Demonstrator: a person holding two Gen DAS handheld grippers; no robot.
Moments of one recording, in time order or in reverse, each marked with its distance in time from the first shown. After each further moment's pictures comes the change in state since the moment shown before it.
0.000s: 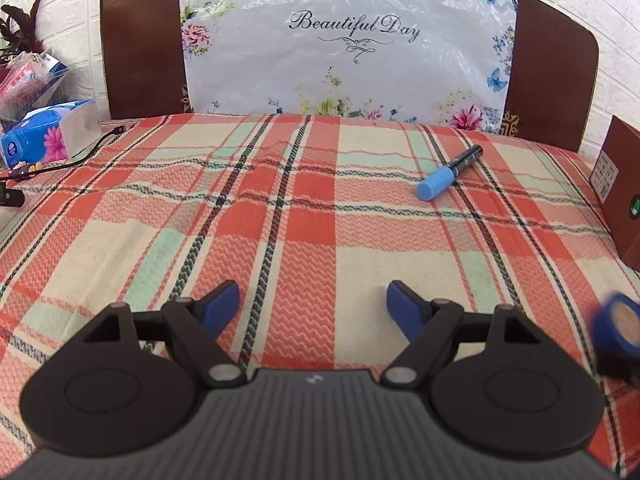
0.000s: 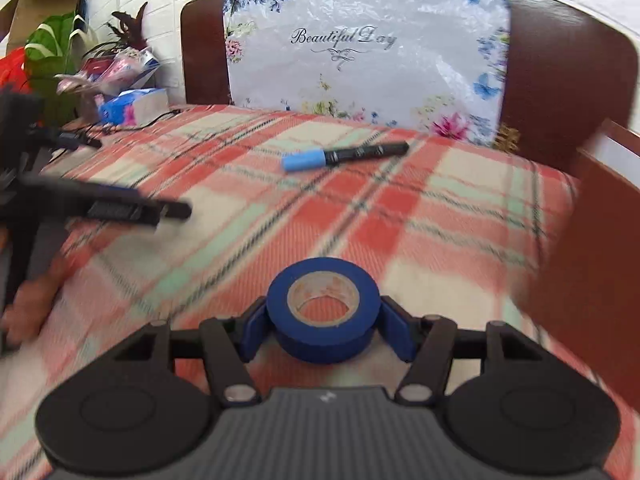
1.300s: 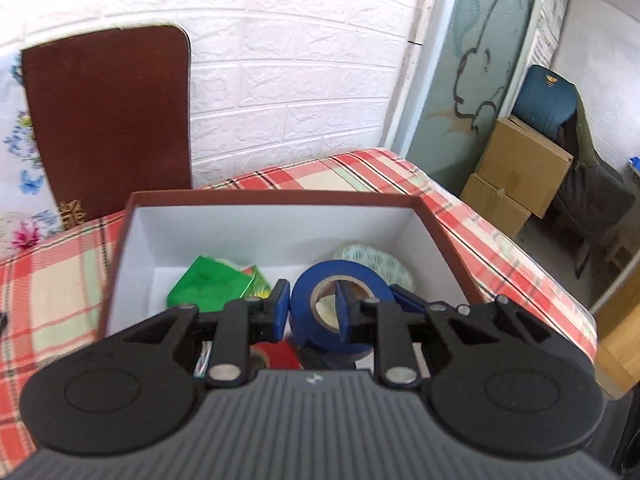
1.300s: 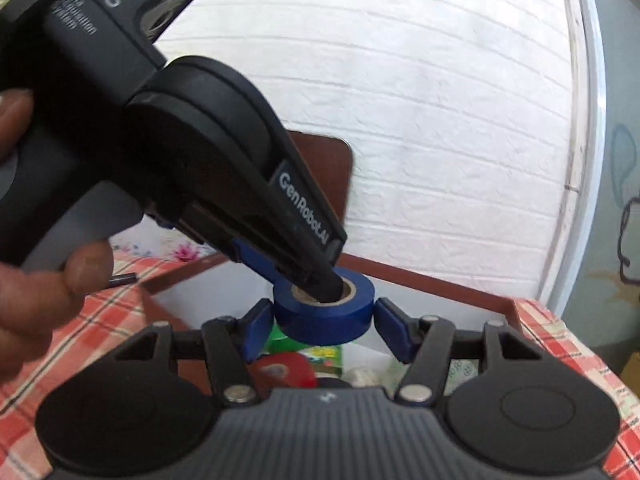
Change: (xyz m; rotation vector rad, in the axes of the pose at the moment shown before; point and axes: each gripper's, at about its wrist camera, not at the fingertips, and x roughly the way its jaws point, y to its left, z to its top) left arm -0.026 -0.345 0.112 0.327 0.093 -0.669; right arm -0.119 -0.149 -0.002 0.155 -0.349 -0.515
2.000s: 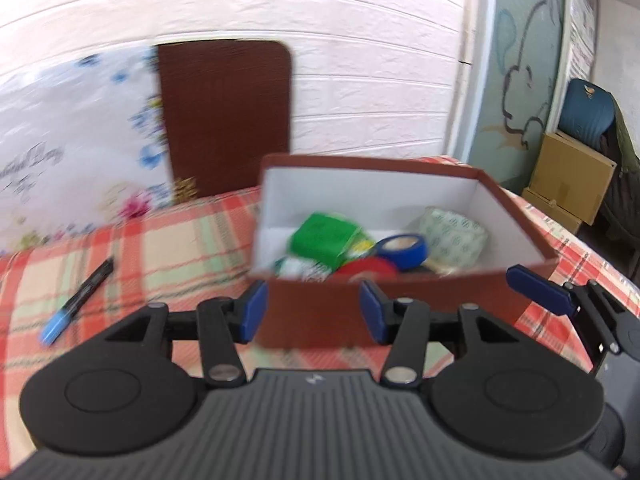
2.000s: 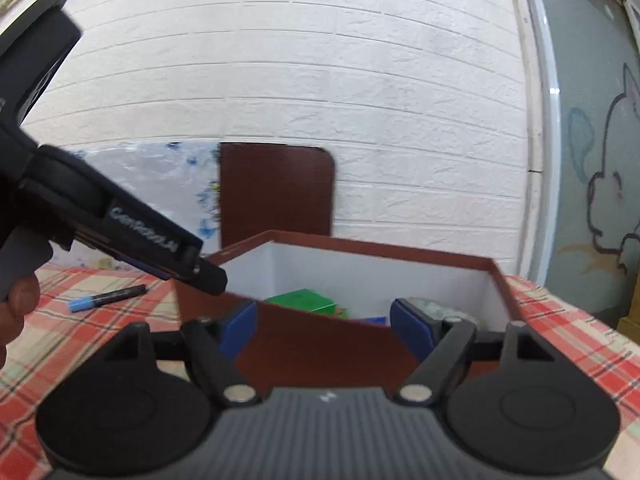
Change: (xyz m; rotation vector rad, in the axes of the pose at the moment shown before) left arm -0.094 0.046 -0.088 -0.005 -0.124 0.213; right arm -0.056 0.038 -0.033 0.098 -0.080 -0.033
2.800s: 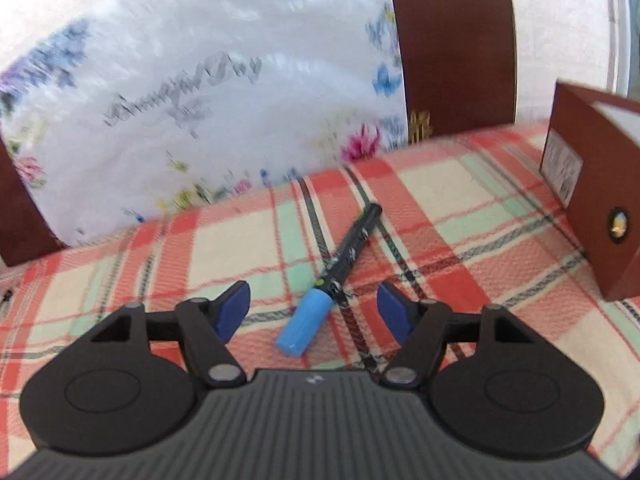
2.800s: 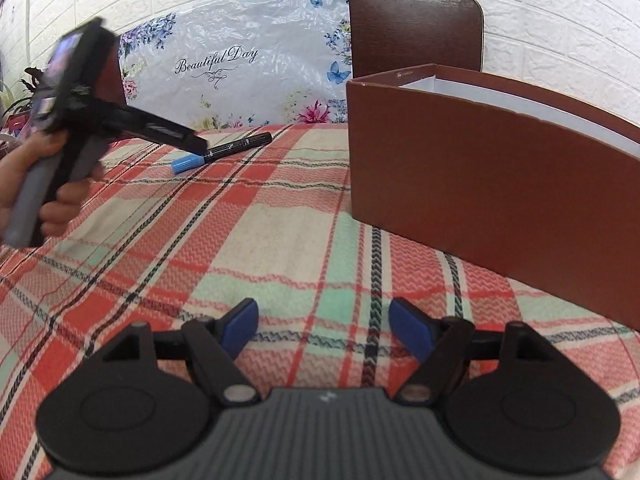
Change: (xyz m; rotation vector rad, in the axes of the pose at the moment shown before) left arm 0.081 0.186 -0.017 0.021 0.132 0.329; right arm 0.043 0.078 -0.054 -0.045 0.417 0.274
